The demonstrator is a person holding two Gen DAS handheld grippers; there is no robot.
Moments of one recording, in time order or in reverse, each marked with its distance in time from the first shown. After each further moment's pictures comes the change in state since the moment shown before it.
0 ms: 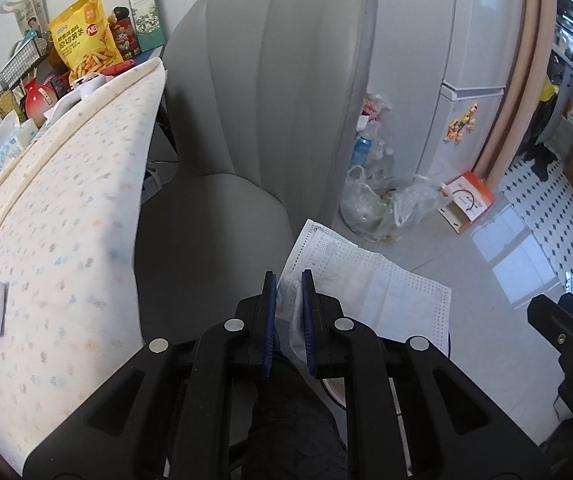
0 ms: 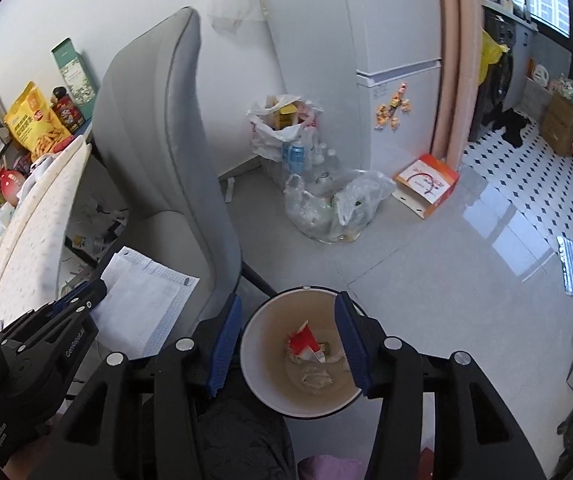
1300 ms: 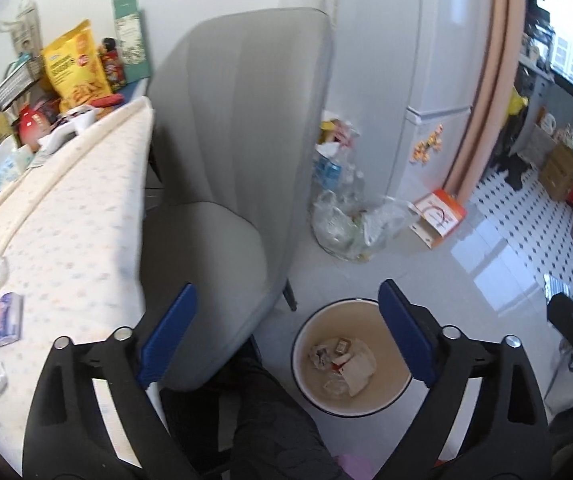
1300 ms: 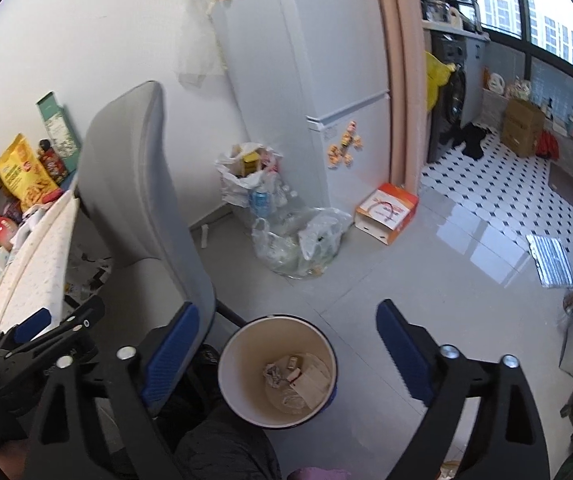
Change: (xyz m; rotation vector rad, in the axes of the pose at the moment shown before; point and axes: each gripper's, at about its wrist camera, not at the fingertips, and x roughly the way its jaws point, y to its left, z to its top) left arm -0.063 -0.005 0.001 0.007 -0.107 -0.075; right arm -0.080 -0.031 -0.012 0.076 -0.166 -0.061
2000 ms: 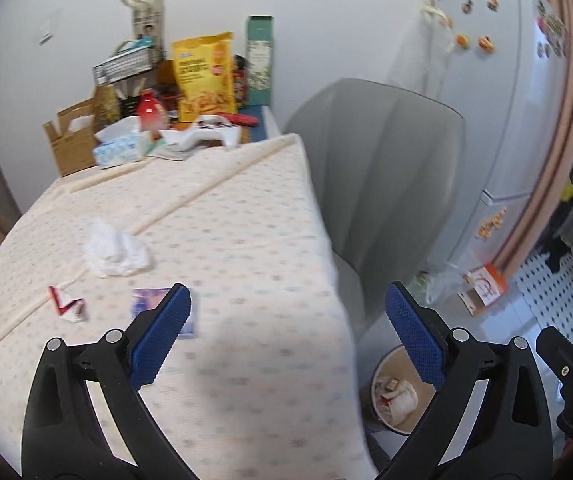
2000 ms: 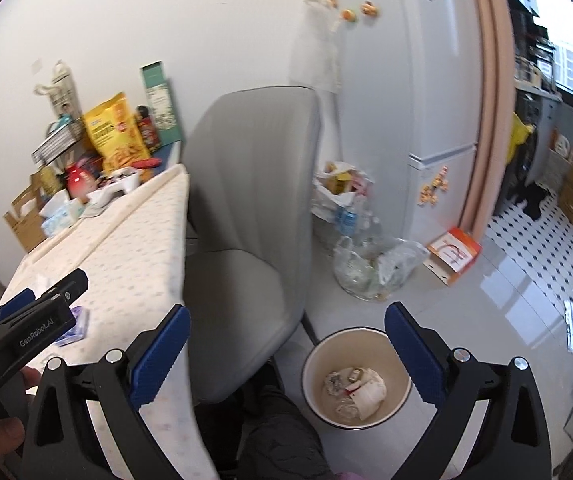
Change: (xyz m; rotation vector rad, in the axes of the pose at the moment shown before) left arm -0.102 0.176 -0.016 -0.227 -0.155 0.175; right arm -0.068 0.152 -0.020 -0.226 -0.056 0.183
